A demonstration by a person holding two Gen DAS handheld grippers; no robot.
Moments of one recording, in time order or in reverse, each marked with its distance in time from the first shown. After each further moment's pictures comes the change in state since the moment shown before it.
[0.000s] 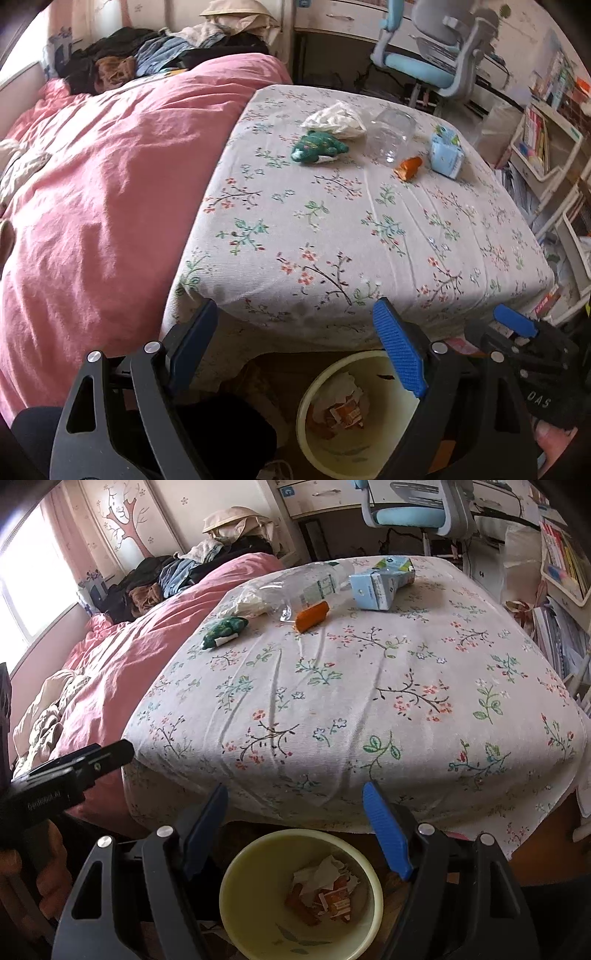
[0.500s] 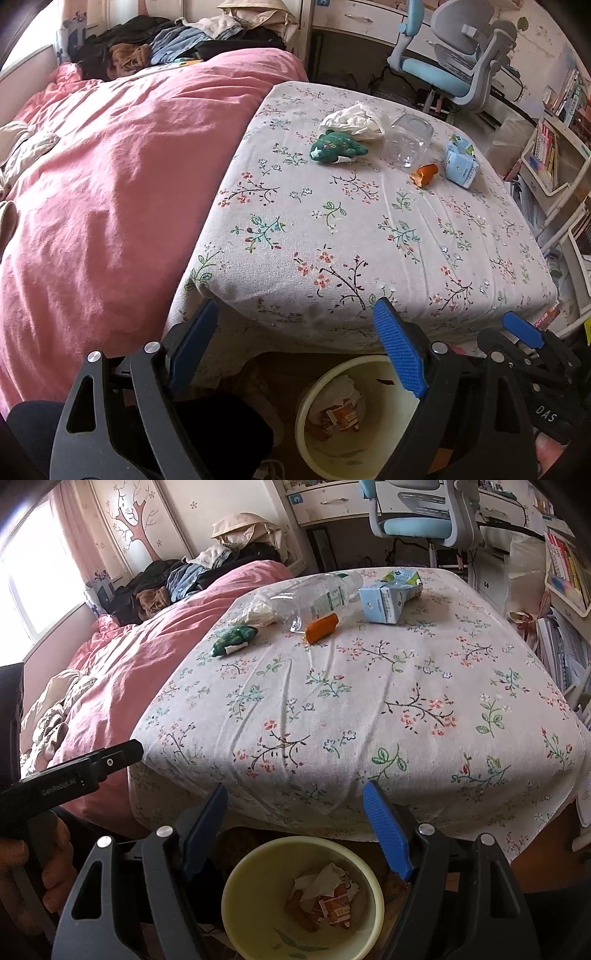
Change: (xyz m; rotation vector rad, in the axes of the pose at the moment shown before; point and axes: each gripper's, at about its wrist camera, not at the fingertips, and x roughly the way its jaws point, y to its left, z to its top) left arm 0.006 0.008 0.001 -0.050 0.011 0.011; right arm -0.004 0.003 0.003 -0.015 -0.028 0.011
